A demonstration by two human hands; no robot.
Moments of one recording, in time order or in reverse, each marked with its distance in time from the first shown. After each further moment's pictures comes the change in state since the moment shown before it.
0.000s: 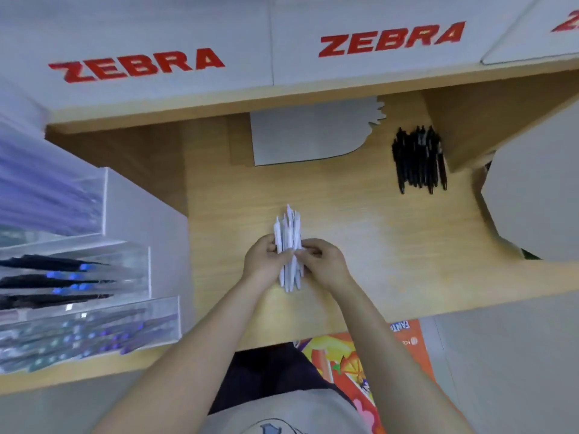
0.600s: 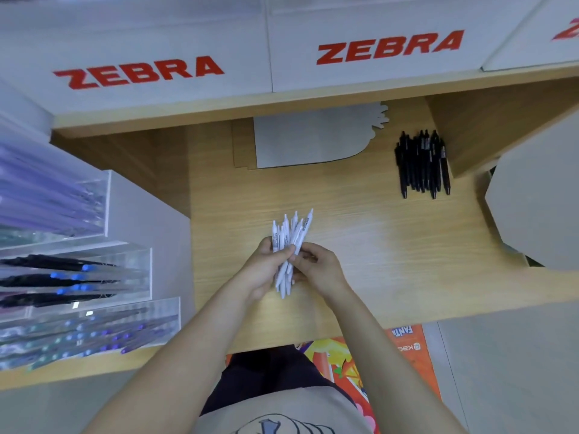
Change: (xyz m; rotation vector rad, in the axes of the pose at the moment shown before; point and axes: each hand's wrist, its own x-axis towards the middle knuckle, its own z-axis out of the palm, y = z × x) left_hand -0.015 0.016 -0.009 -0.451 -0.308 -0.154; right_hand -0.017 -0.016 0.005 0.361 -0.136 0.004
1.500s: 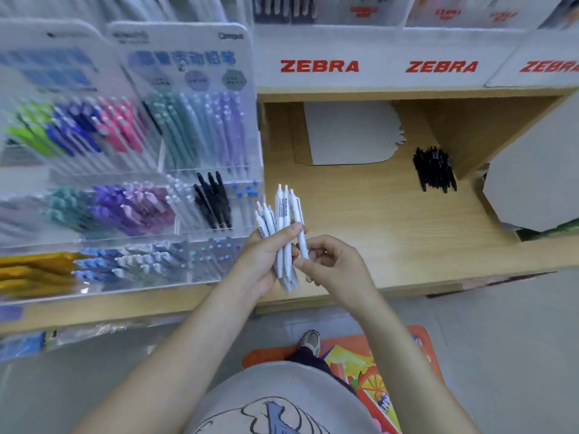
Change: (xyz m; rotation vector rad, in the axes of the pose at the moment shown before) left_hand -0.220 0.003 -0.110 -0.297 -0.040 0.308; right_hand -0.203 -0.040 0.155 -0.197 -0.048 -0.322
